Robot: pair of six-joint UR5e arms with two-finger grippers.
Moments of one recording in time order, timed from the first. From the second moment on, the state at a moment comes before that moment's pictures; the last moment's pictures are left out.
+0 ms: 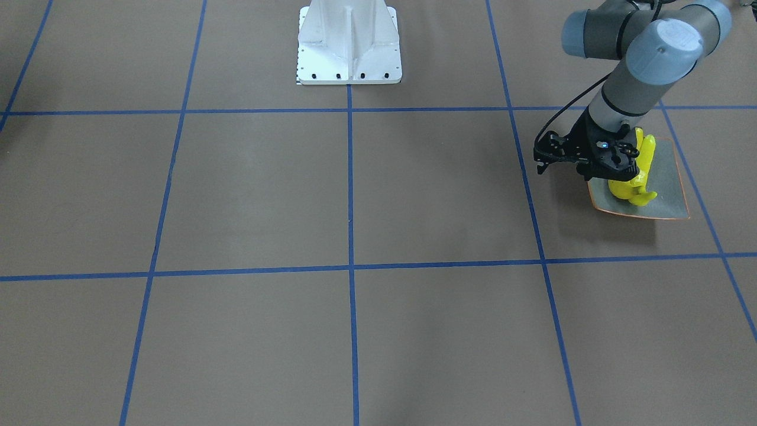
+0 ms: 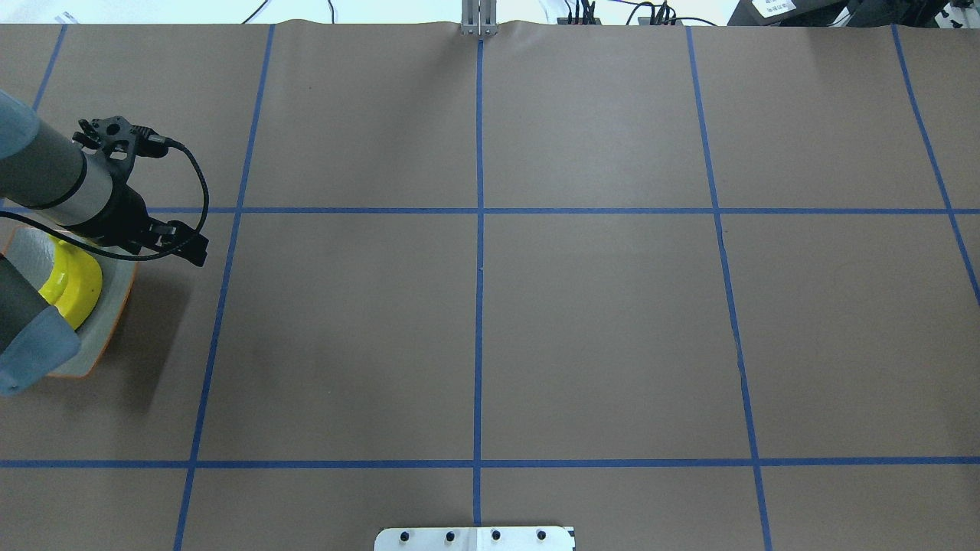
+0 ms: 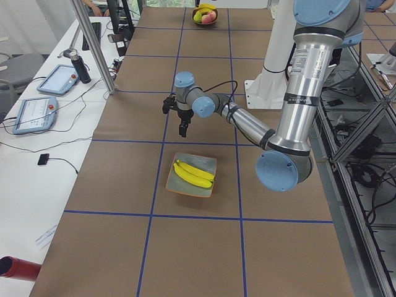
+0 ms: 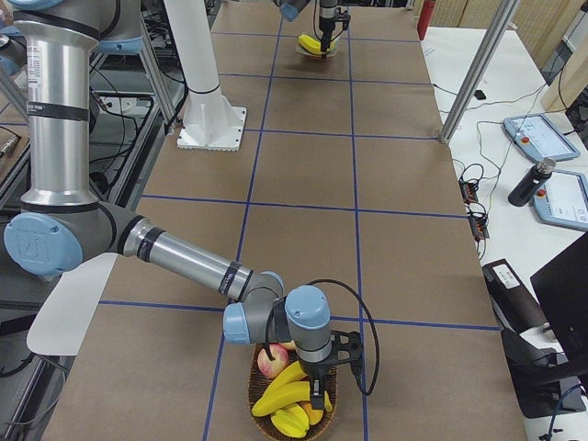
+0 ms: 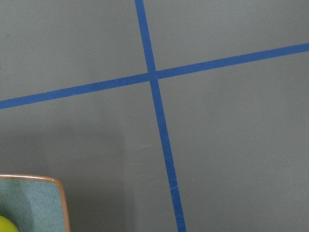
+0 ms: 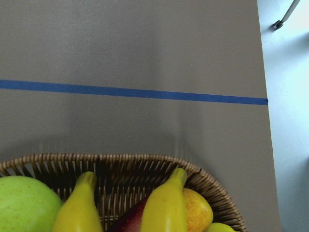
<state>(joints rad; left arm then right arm) -0.87 -1.75 -1.91 -1.68 -2.12 -0.71 1.59 -1.63 1.27 -1.06 2.03 0.07</state>
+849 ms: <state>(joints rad) -0.87 -1.75 -1.91 -1.68 -2.12 -0.71 1.54 -1.63 1.24 -1.08 2.00 0.06</state>
